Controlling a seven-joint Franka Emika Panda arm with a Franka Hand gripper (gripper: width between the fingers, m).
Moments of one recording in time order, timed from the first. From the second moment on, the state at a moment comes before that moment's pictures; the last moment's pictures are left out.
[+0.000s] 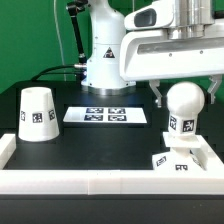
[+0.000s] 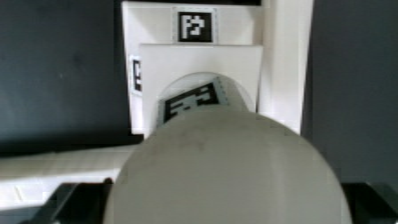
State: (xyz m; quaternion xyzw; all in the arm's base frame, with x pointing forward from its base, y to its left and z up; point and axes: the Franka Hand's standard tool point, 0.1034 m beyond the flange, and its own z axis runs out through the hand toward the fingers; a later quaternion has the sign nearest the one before) arm 0.606 0.099 0.122 -0.99 0.09 -0.05 0.05
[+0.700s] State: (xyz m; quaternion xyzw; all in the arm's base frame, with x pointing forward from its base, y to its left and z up) arm 0.600 0.106 0.121 -0.92 0.39 -0.01 0.06
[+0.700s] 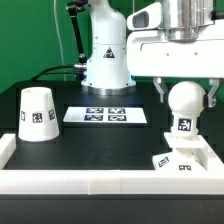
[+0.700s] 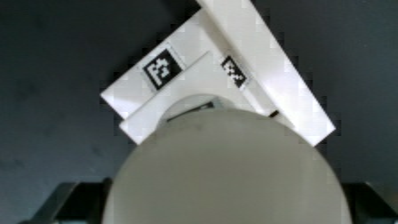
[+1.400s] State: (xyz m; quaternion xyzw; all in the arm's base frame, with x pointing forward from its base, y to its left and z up) arm 0.600 0.108 0.120 -0.86 0.51 0.01 0.08
